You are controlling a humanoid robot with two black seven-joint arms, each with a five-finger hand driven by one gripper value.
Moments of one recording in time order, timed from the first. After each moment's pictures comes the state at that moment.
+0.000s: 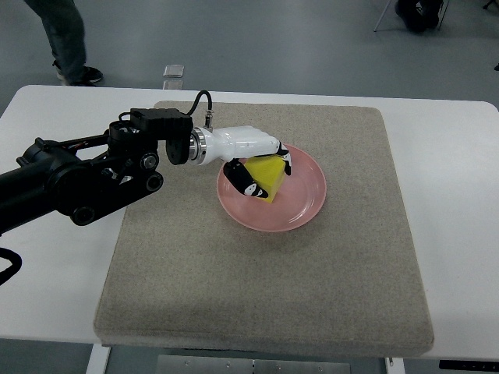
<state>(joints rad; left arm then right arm) -1.03 0.31 -0.36 -1.14 1.65 -0.25 -0.12 0.02 0.00 -0.10 0.15 -0.06 -0.08 0.00</state>
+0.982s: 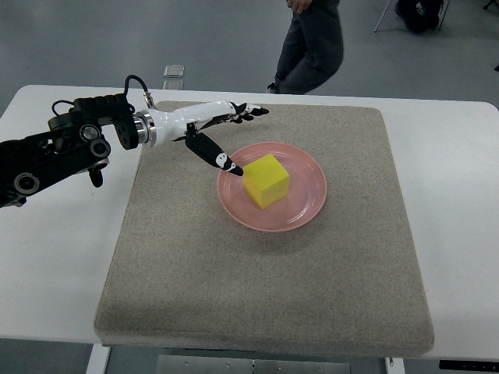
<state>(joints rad) -0.99 0.50 -0.42 -1.13 0.93 -0.25 -0.12 0.02 0.00 -0.10 0.15 -0.06 -0.08 0.00</state>
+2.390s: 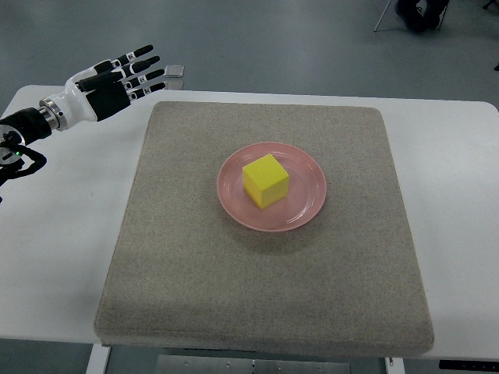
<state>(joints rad) -0.91 0.55 -0.50 -0.72 -0.23 -0.55 0.05 0.02 0.00 -0.10 0.16 -0.06 -0.08 0.00</state>
